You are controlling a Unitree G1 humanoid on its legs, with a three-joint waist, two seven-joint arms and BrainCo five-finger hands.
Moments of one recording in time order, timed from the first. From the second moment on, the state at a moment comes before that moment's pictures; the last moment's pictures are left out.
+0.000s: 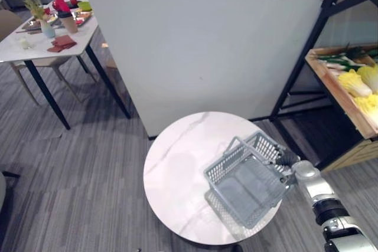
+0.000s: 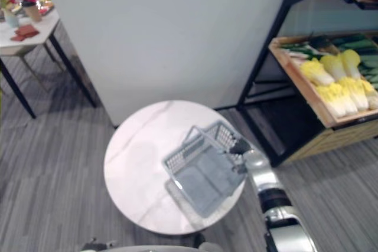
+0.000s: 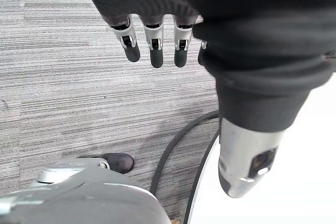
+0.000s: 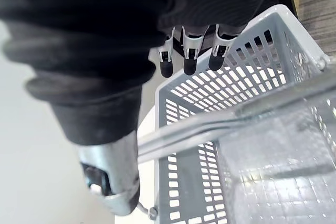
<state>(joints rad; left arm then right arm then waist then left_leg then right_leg) 0.19 0.17 -0.04 0.88 -0.10 0.20 0.32 -0.35 -0.34 0.10 0.61 -0.04 0.32 0.12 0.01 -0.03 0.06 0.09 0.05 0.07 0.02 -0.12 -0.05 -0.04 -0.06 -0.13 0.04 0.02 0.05</state>
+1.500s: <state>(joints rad) 0.22 0.15 0.06 0.93 -0.20 0.11 0.38 -0.02 -0.33 -0.32 0.77 0.91 0.31 0.46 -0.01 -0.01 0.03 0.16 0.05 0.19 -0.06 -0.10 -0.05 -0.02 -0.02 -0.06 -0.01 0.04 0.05</state>
